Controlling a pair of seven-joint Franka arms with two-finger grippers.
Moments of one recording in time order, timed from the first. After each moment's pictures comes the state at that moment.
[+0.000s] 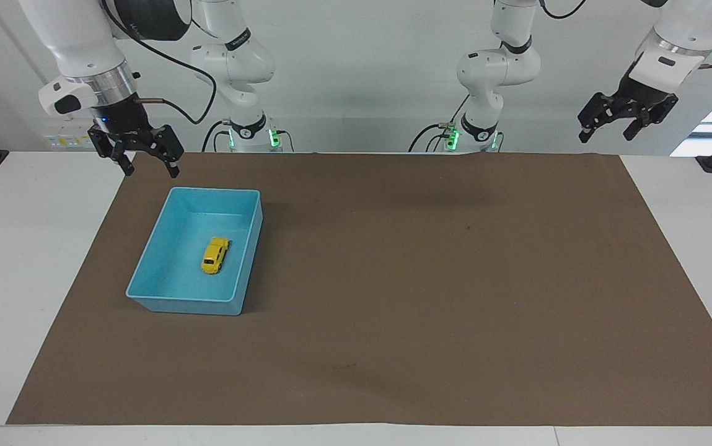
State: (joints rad) left arm 0.07 -0.11 -0.06 -1.58 -0.01 1.44 0.00; right arm -0.06 -0.10 -0.01 -1.73 0.05 1.76 0.05
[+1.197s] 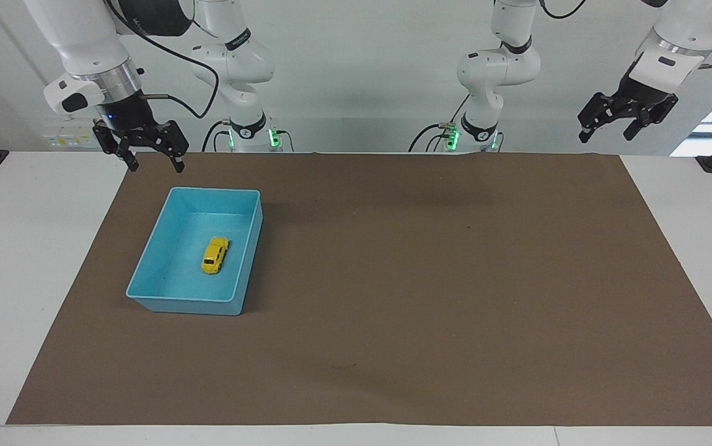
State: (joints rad) left arm 0.07 -0.11 -0.06 -1.58 -0.01 1.44 0.00; right arm -0.06 -0.11 0.00 -1.72 0.05 1.72 0.03
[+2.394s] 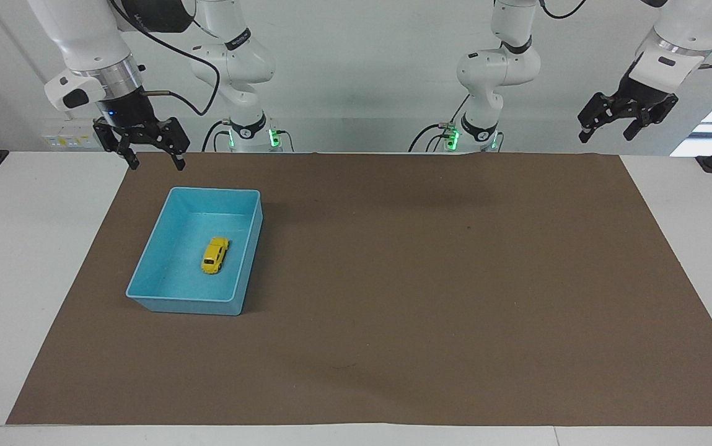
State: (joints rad) left arm 0.07 -0.11 -0.06 -1.58 -0.01 1.44 0.00; right arm -0.06 -0.11 0.00 -1.72 0.05 1.72 0.03
